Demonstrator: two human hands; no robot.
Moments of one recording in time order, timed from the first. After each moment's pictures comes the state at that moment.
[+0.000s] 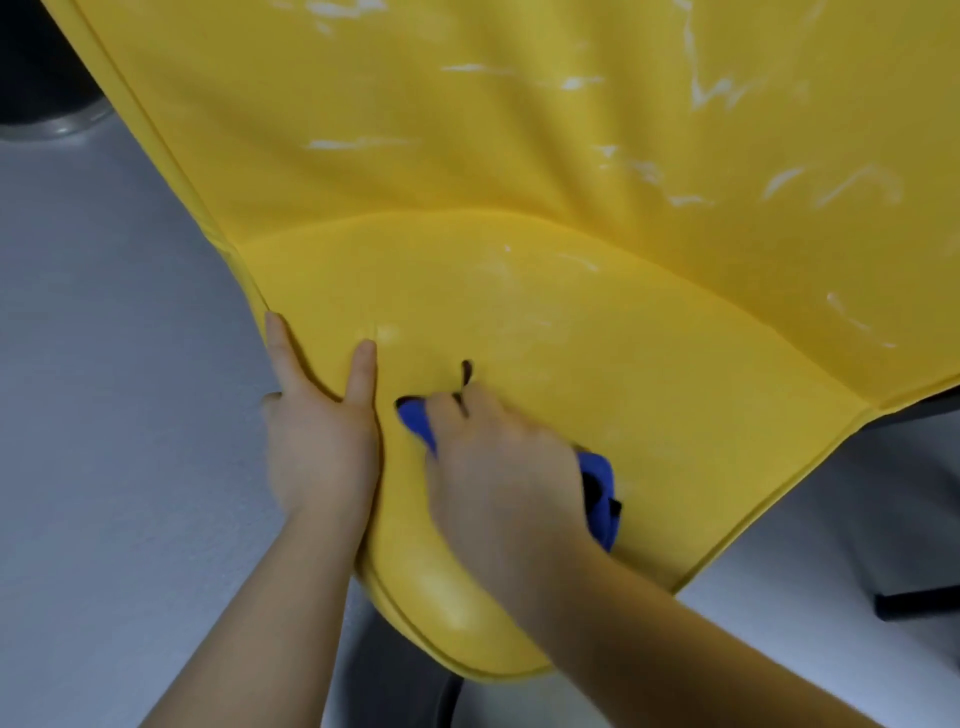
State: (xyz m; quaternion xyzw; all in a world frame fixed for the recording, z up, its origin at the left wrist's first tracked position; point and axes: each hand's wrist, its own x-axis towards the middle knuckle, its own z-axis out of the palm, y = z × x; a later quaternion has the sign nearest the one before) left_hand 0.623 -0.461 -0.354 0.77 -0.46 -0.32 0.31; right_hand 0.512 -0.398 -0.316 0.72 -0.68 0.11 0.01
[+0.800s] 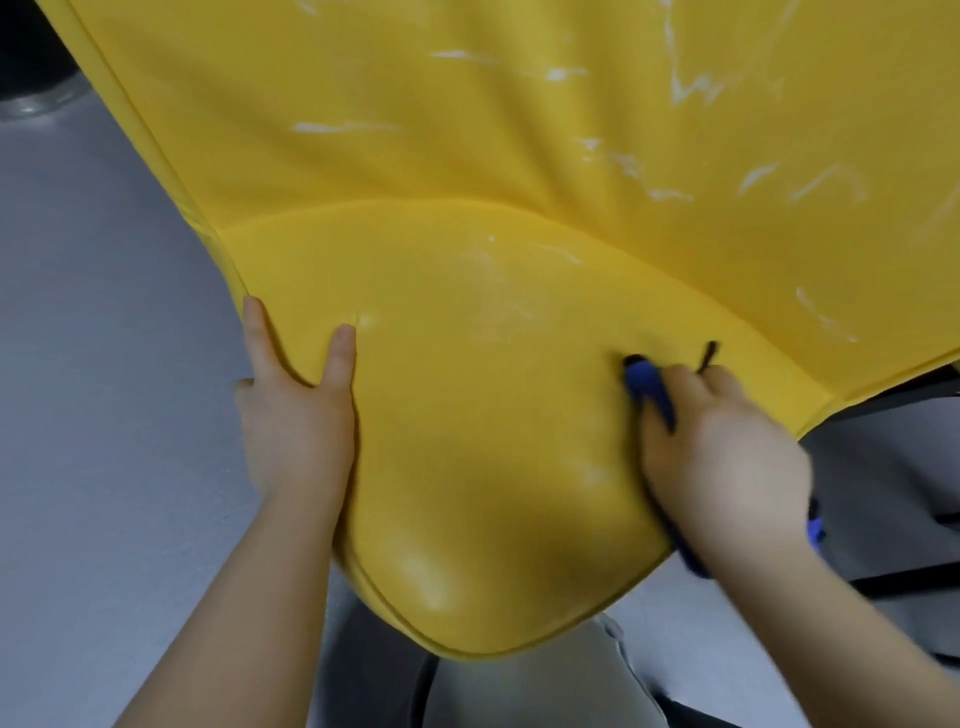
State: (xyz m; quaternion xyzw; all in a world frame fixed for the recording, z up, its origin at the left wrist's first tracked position) left_hand 0.621 -0.459 -0.351 0.76 -0.43 -0.34 0.34; right_hand 0.377 -0.363 -0.321 0.56 -0.81 0.10 0.10
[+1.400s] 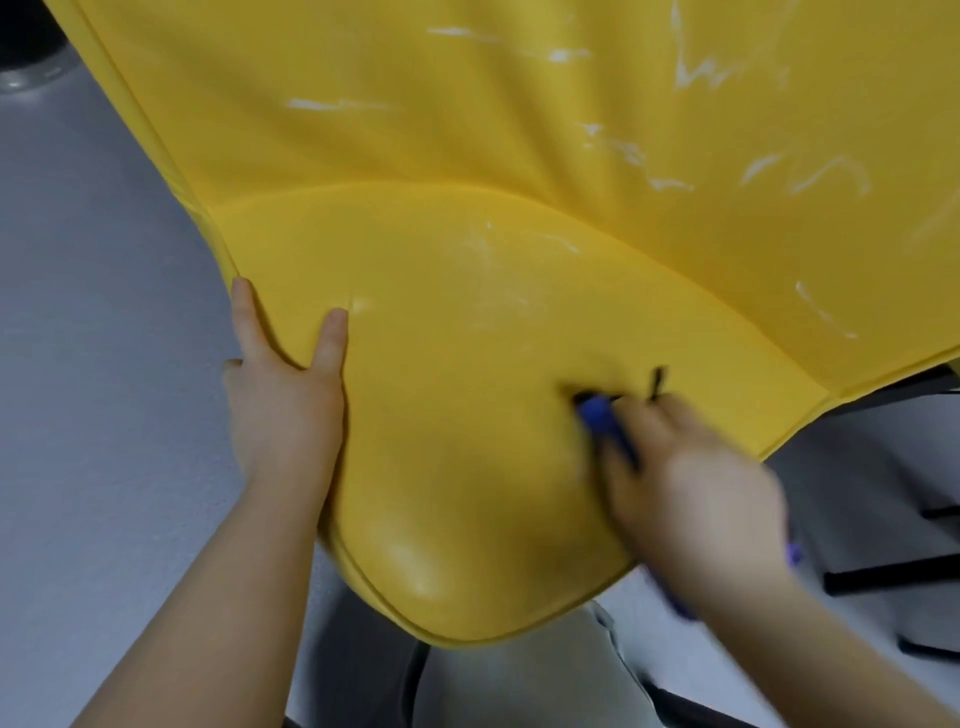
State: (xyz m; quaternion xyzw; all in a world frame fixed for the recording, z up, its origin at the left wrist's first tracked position) left_hand 0.622 -0.462 -0.351 0.76 -0.45 -0.33 0.33; right_hand 0.399 -0.340 -0.309 0.63 -0.77 0.08 0.05
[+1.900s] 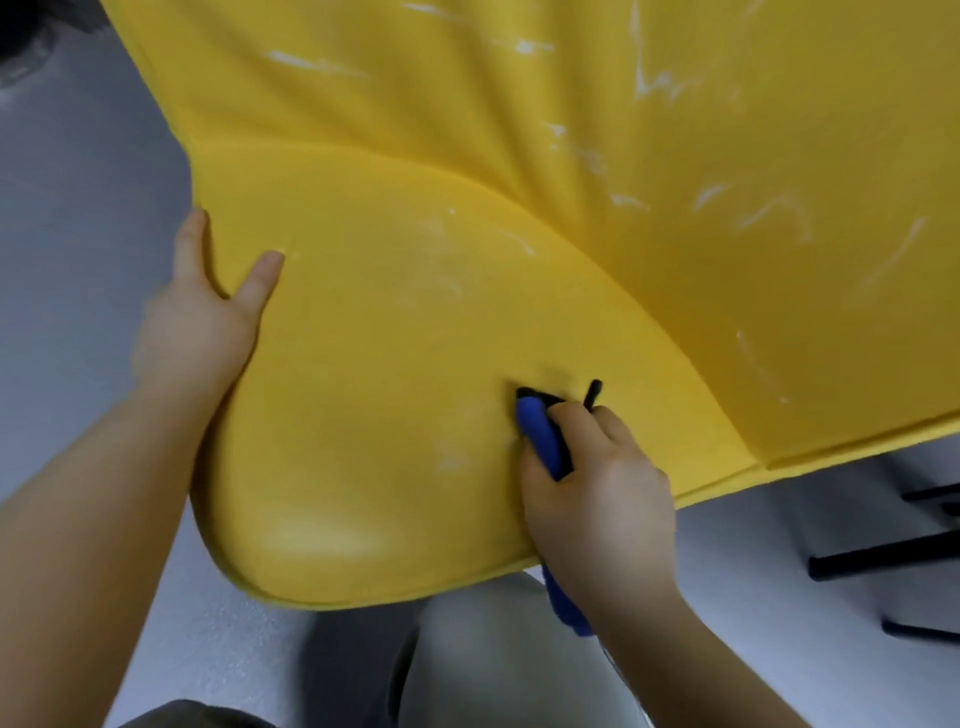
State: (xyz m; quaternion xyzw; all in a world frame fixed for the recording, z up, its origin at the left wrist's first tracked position) left_hand 0.660 -0.527 -0.346 0.75 -0.55 -0.28 0.23; right_hand 0.434 -0.342 -0.329 0.56 -0.78 0.25 -0.05
